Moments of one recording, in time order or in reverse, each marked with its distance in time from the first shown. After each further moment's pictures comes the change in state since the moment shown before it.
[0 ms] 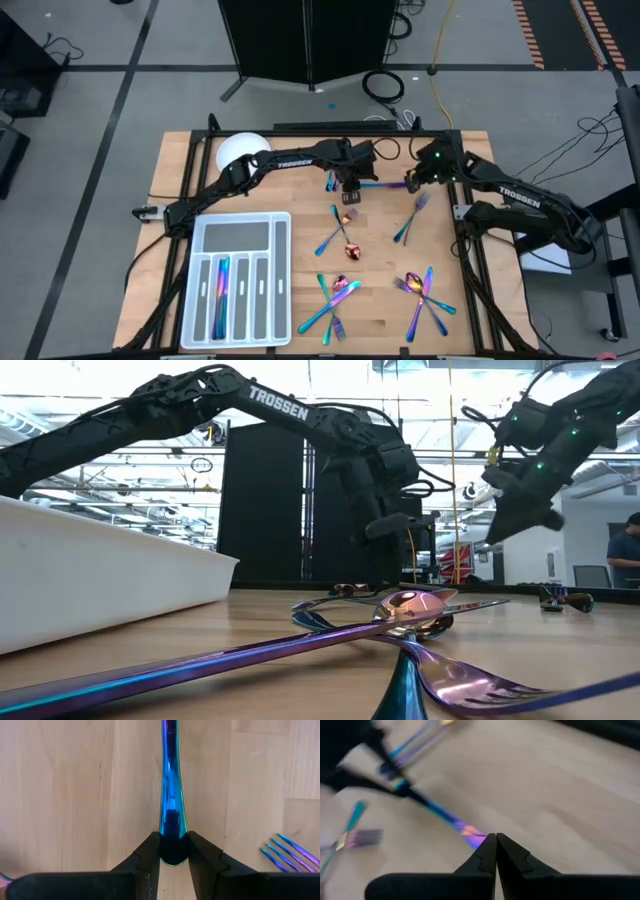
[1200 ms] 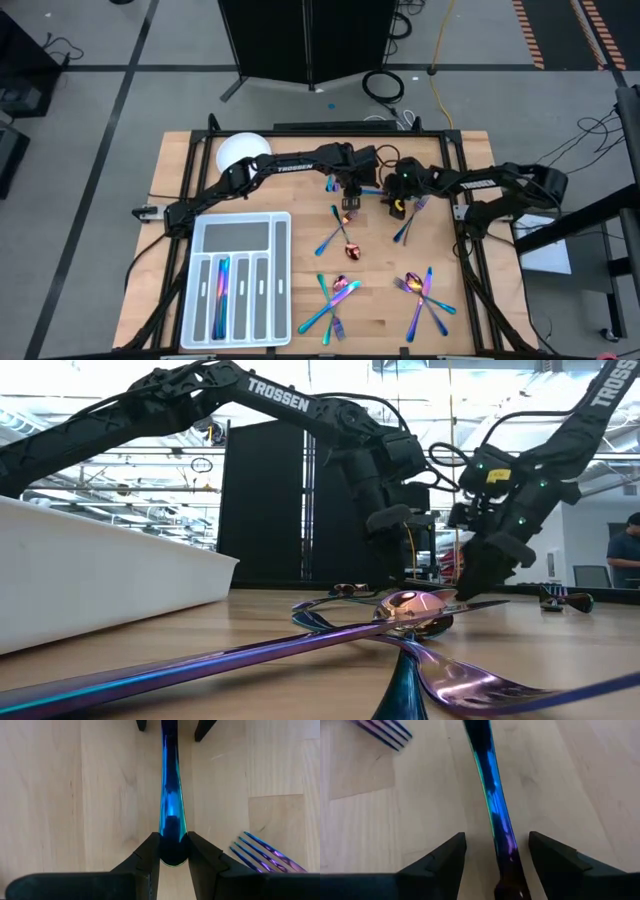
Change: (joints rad) left arm -0.040 -0.007 0.010 -0.012 0.015 0.063; right arm 0.232 0.505 -0.100 0.521 -0.051 -0.512
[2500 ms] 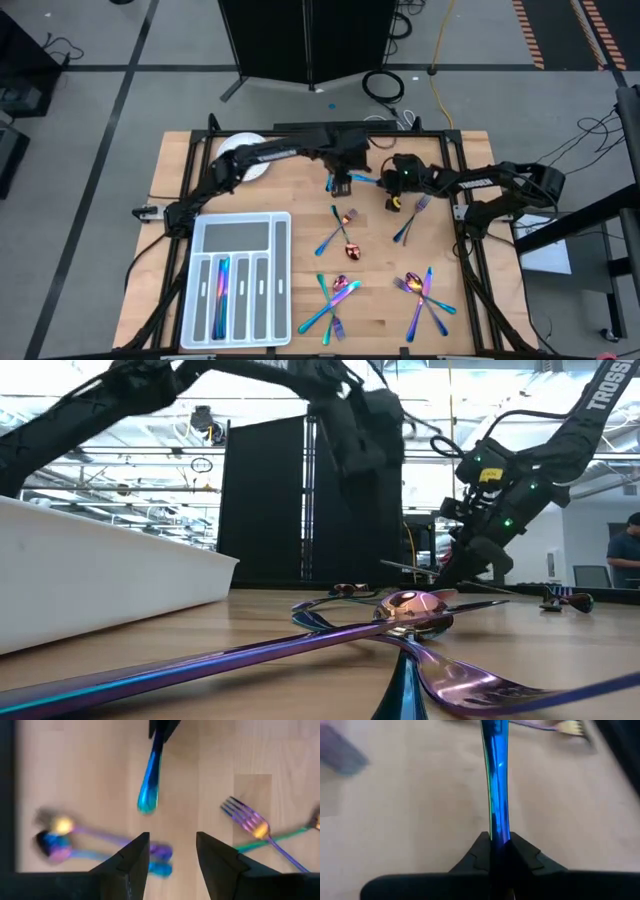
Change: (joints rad) left arm 0.028 -0.183 0.016 -0.215 -0.066 -0.031; right arm -0.016 0.019 -0.002 0.191 0.115 -0.135
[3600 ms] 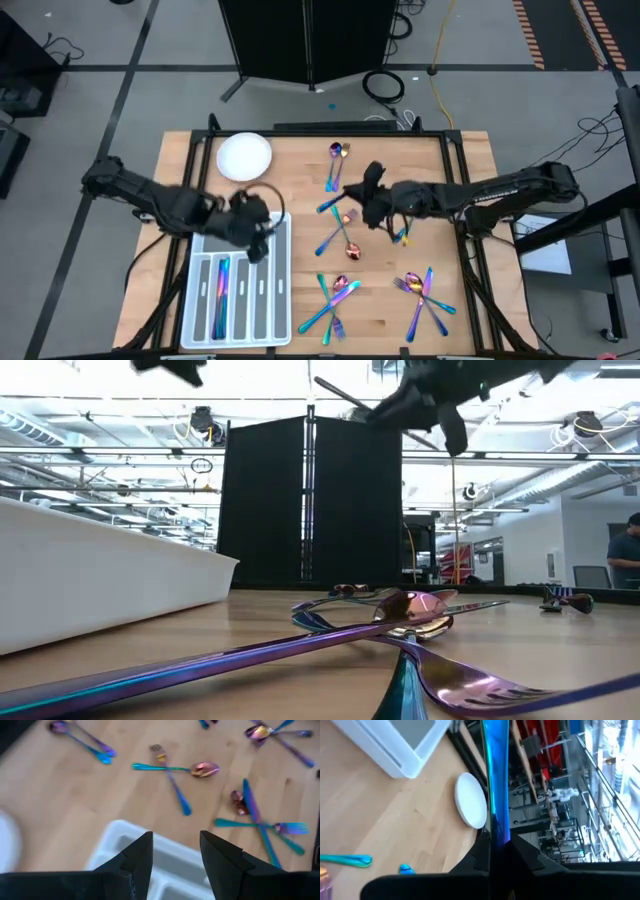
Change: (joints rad) left arm -0.656 -1.079 -1.100 0.238 -0.439 -0.990; right arm 0.636 -0.136 0.441 -0.146 0.483 -0.650
